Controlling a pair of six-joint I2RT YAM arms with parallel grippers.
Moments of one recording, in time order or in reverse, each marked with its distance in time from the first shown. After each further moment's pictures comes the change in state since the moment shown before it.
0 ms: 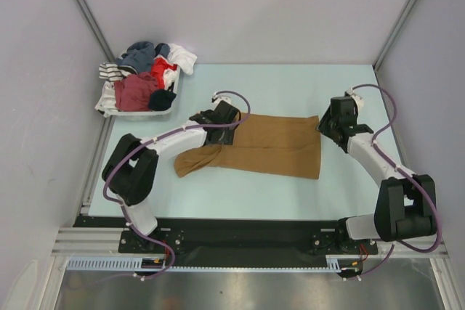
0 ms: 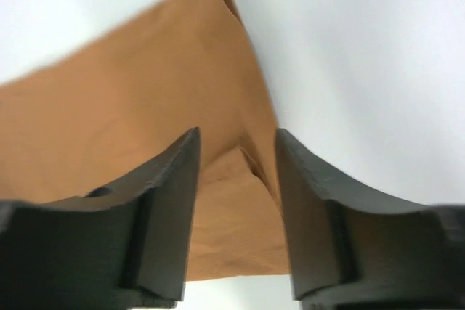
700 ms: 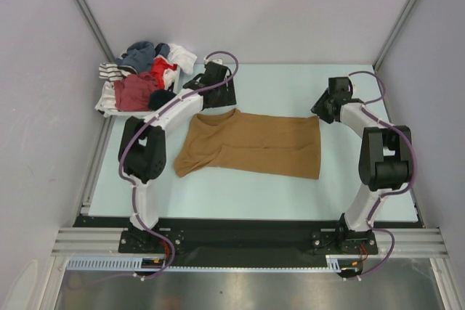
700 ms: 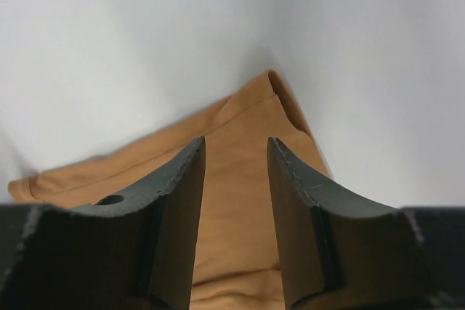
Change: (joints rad) left arm 0.185 0.206 0.472 -0.027 0.235 -0.058; right arm -0.090 0.428 0.364 0.026 -0.180 0.085
